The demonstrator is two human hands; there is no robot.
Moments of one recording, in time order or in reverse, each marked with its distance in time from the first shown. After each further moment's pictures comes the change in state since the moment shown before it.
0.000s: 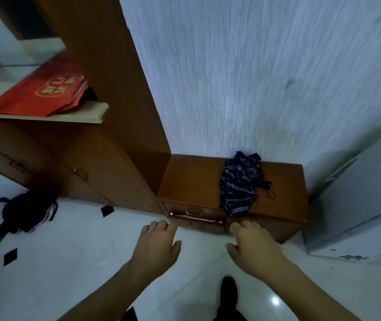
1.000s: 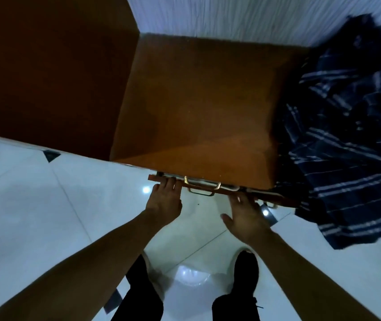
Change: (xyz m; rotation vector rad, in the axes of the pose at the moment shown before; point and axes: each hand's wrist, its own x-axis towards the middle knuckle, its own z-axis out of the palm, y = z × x) left_hand 0.373 -0.158 0.494 0.009 -0.340 0.067; right_hand 0.391 0.142 0.454 -0.005 -0.355 0.187
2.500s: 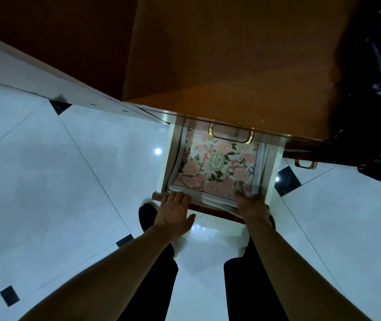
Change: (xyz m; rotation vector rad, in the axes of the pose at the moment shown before) left_hand -0.113 -0.009 0.134 -0.168 -0.041 0.003; right_hand -0.016 -0.044 0.109 0.913 -0.144 0.878
